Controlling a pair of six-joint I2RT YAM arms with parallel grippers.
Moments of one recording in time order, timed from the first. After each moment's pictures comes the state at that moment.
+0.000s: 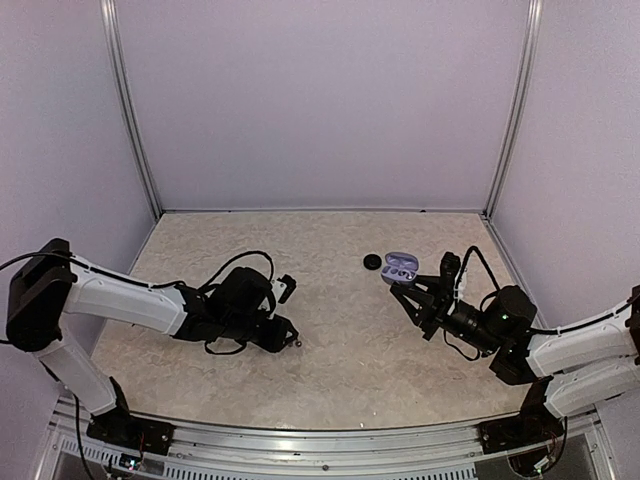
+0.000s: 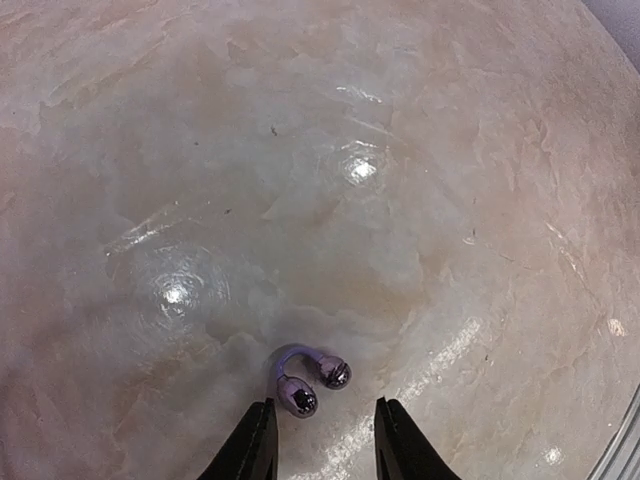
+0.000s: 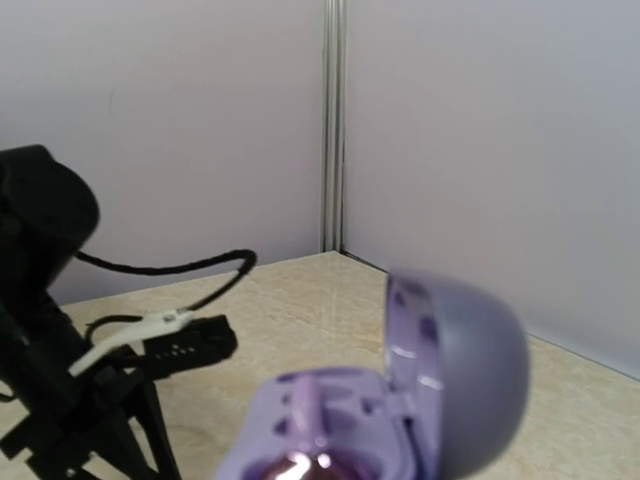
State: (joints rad) left arm -0.93 1.59 0.76 0.02 -0.03 -0.36; right arm 0.83 1.19 0.22 1.16 -0.14 -0.01
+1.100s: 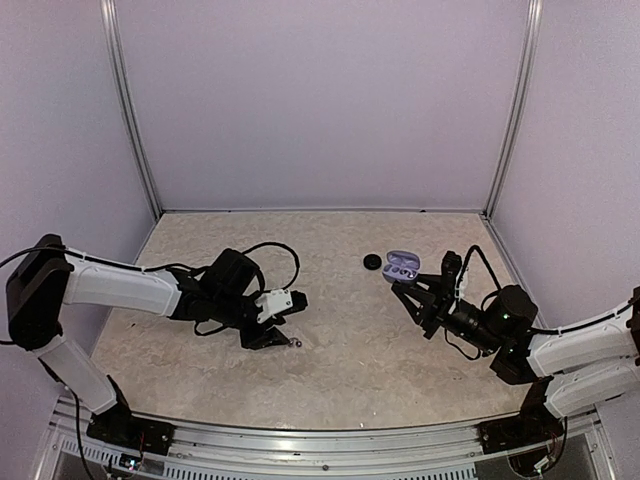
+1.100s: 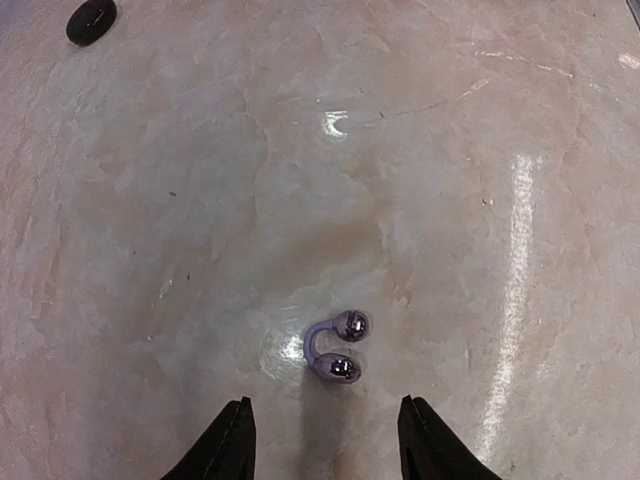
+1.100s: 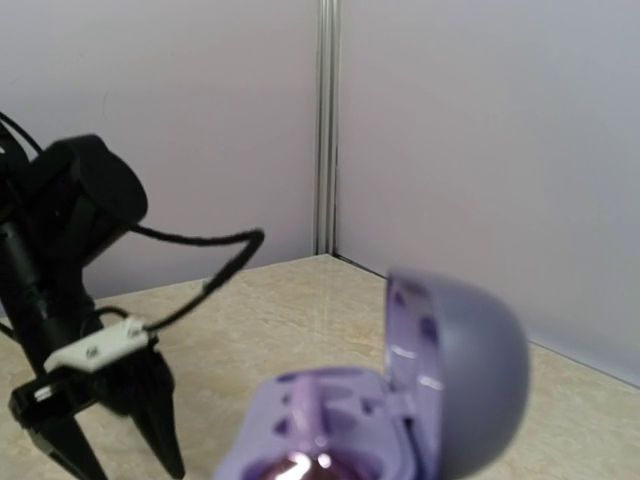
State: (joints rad) left arm -0.80 1.60 0.83 -0.12 0.25 0.51; right arm 0.83 1.18 0.22 1.16 -0.13 -0.02
